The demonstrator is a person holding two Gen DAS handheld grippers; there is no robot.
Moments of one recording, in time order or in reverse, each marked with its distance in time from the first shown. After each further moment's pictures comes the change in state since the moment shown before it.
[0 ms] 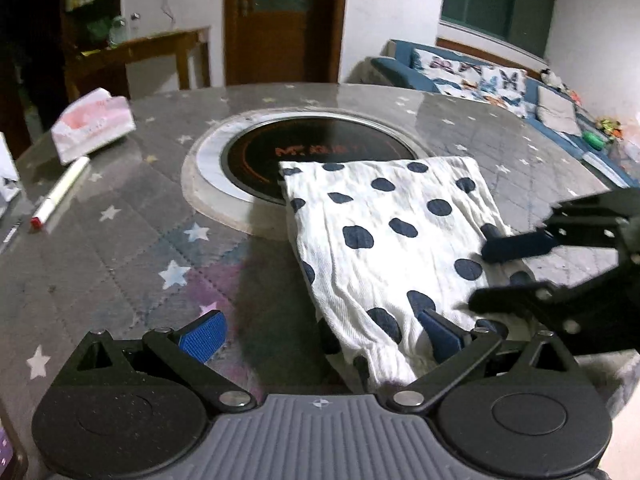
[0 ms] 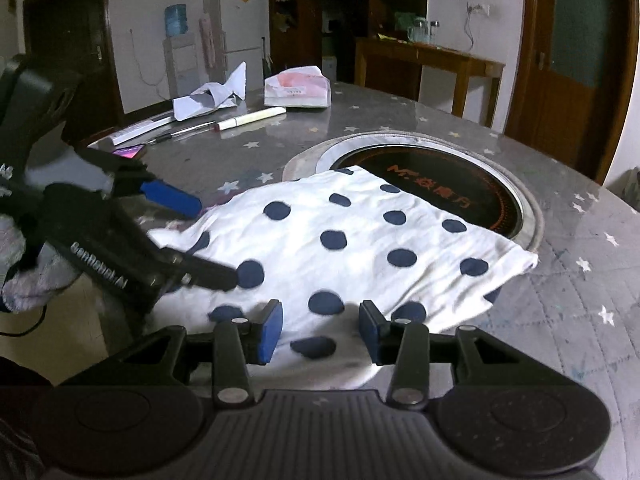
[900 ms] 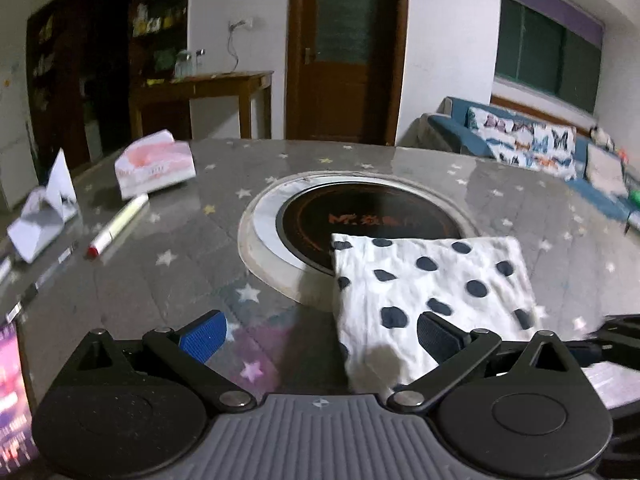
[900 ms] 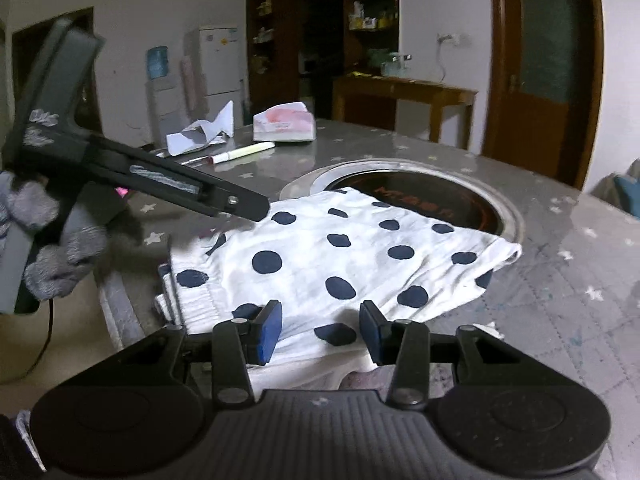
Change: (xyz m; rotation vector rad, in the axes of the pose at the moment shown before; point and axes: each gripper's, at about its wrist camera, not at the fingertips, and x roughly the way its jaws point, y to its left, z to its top) left arm -0.011 0.002 0.022 -0.072 -0.157 0.146; right arm -0.022 0.020 -0.029 0.055 -0.132 -0.072
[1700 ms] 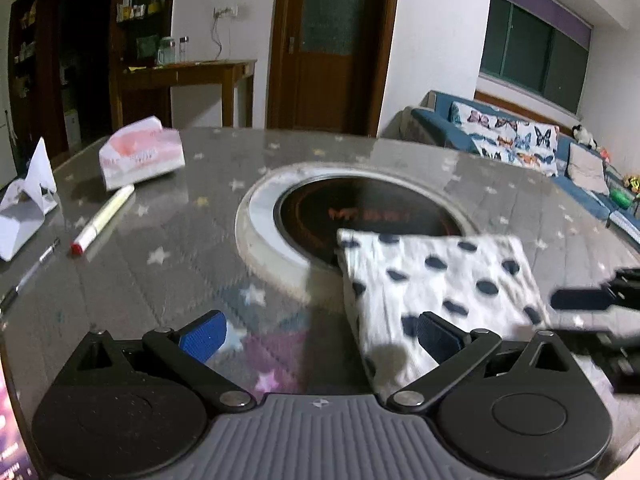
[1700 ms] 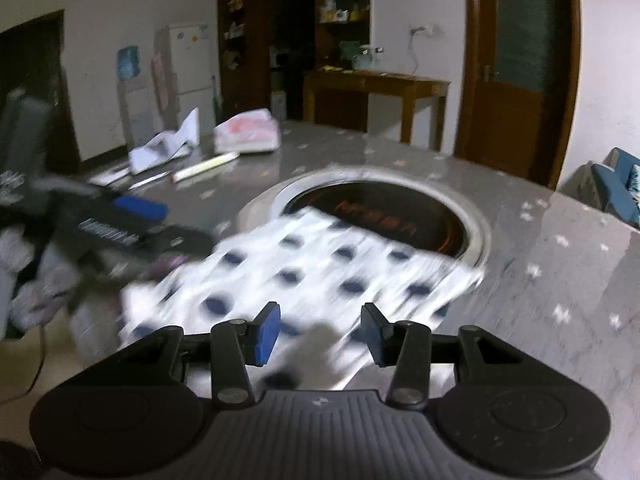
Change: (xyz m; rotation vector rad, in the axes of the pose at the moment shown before) left arm 0.011 0.025 0.008 -0.028 0.022 -0.083; right arm 0.010 -0.037 0.042 0.065 0.024 -0.057
